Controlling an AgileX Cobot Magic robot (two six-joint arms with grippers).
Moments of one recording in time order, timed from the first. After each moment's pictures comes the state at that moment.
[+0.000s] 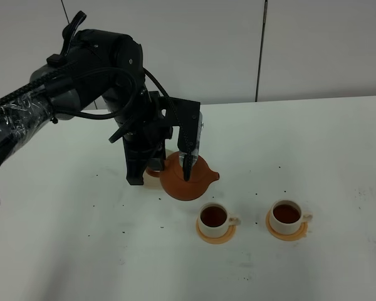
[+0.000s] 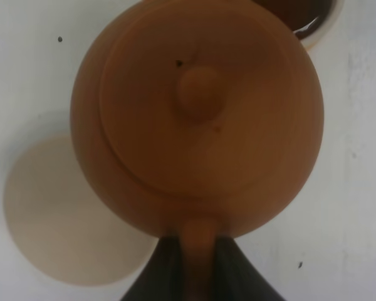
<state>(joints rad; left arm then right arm) -0.46 2.12 -1.88 -0.01 1.15 1.25 0.06 -0.01 -0.49 0.01 1.07 0.10</state>
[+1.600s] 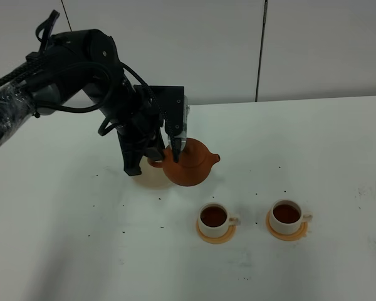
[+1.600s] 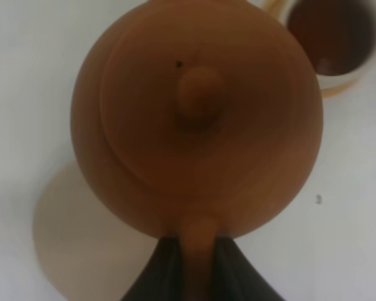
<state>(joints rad) -0.37 2.14 -1.88 -0.16 1.06 1.32 0.06 -0.01 -0.49 0.01 1.07 0.10</state>
